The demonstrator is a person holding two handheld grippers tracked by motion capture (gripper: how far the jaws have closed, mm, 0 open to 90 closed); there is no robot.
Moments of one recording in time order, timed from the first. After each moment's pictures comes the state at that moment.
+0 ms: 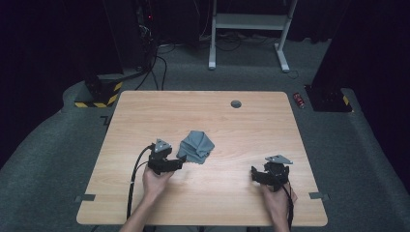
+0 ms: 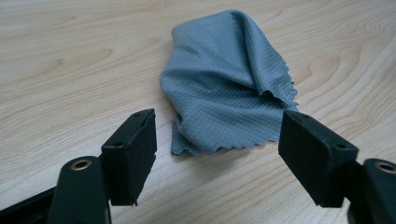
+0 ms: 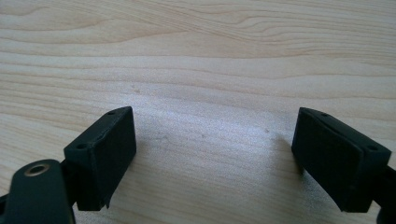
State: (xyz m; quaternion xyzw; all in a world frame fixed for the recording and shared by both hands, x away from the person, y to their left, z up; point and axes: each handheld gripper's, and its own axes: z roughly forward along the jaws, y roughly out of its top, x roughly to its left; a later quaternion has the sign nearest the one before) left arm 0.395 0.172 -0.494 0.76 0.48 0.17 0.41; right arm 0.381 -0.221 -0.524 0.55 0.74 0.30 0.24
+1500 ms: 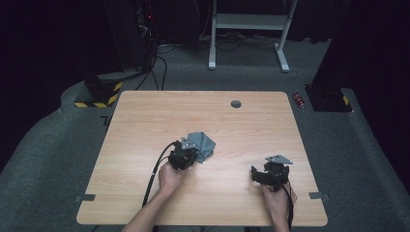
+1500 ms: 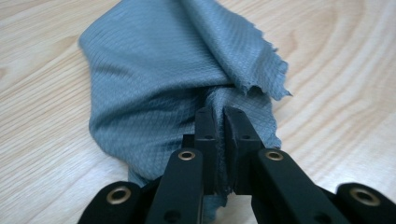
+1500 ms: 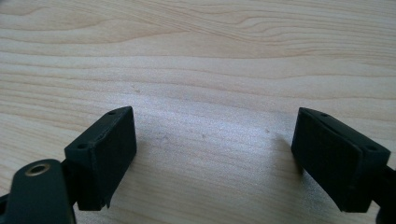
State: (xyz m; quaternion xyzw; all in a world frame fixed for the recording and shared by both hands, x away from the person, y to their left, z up) left arm 0.422 0.113 -0.513 0.83 0.41 0.16 0.35; right arm 0.381 -0.221 -0.524 0.55 0.74 0.30 0.24
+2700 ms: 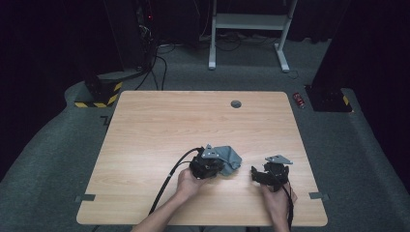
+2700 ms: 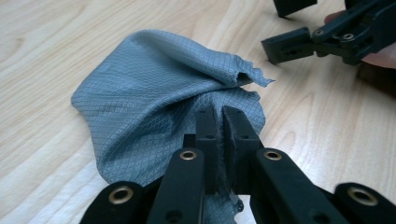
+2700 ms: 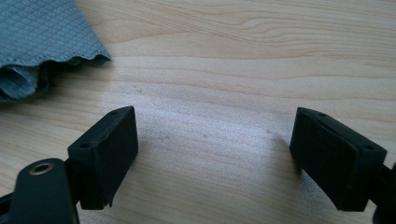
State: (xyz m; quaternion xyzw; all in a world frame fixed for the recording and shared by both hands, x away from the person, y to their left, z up) left arm 0.394 0.046 -0.493 0.86 0.29 0.07 0.41; right arm 0.381 -0.221 -0.524 0.55 0.74 0.30 0.24
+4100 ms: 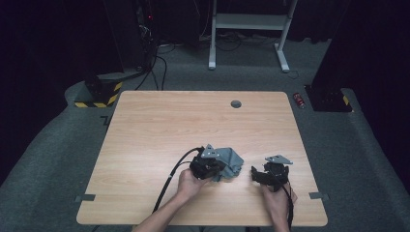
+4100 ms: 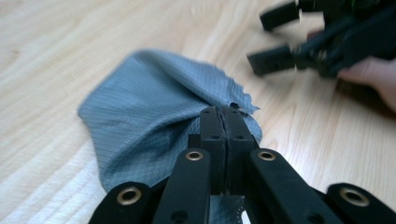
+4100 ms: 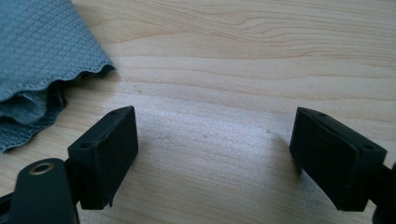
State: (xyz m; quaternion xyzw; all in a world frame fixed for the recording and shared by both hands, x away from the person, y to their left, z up) left arm 0.392 0.052 -0.481 0.84 0.31 0.07 0.44; right arm 0.381 -0.221 -0.524 0.55 0.74 0.30 0.24
